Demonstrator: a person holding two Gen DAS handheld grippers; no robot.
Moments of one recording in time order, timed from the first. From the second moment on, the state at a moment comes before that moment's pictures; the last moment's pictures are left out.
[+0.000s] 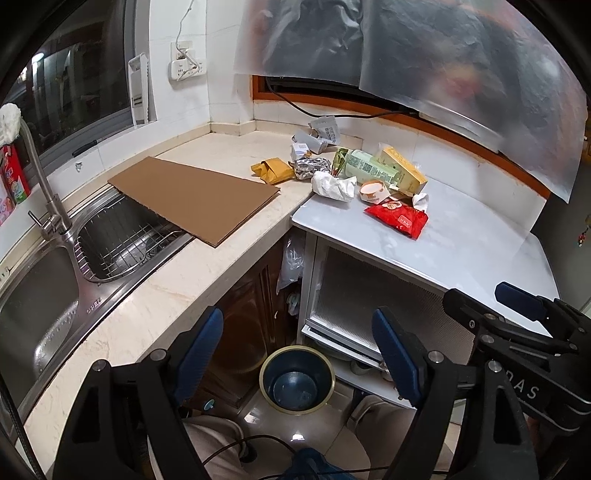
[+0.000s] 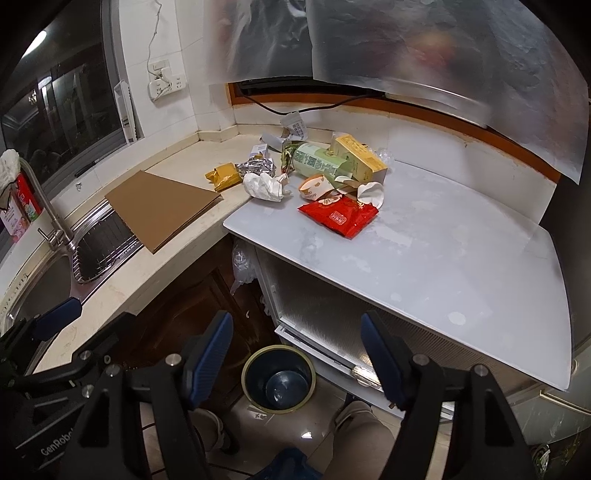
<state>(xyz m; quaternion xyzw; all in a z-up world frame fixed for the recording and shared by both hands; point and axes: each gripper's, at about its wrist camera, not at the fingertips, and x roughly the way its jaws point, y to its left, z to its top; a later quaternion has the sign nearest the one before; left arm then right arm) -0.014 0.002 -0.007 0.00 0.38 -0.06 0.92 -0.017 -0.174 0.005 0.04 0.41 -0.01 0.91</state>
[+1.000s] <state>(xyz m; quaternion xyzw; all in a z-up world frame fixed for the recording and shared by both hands) -0.011 0.002 -0.015 0.00 0.40 -0.05 0.91 -0.018 -0.172 0.000 0.04 0.42 0.00 0.91</state>
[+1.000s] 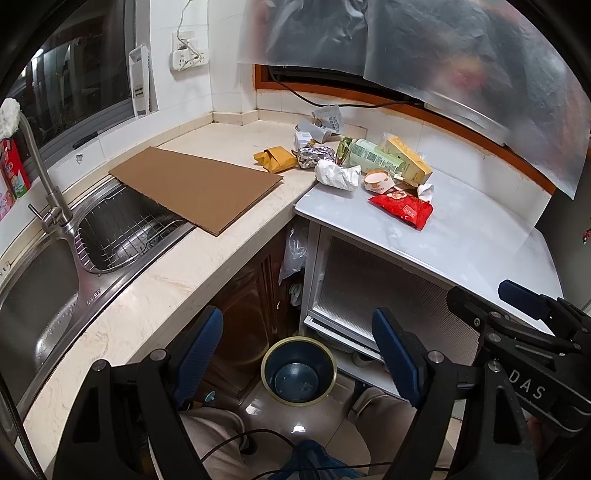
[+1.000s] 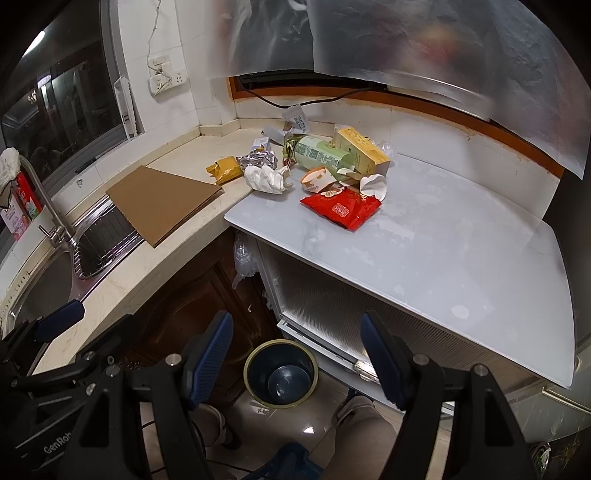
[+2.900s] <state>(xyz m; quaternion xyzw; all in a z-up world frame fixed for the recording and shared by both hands) 0.185 -0.039 -0.034 0.01 0.45 -0.11 0.89 0.144 -0.277 -0.027 0.09 0.45 0.05 0.89</state>
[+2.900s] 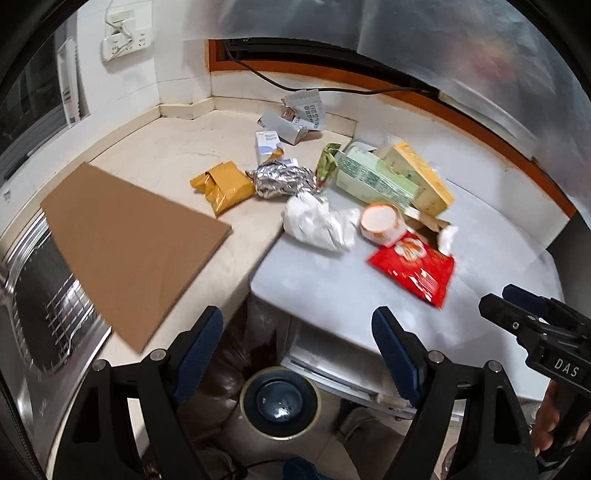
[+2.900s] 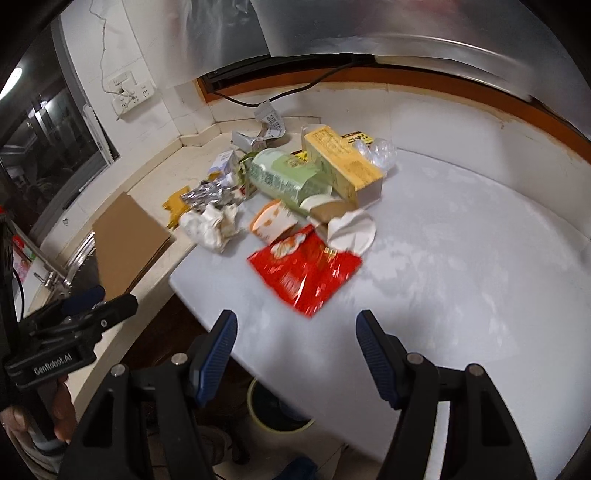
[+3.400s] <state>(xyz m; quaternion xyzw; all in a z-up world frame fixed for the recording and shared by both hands) 0.277 -0.053 -0.055 -0.01 0.48 -0.16 0.86 0.221 -0.241 -0.075 -0.03 0.47 0.05 0.88</state>
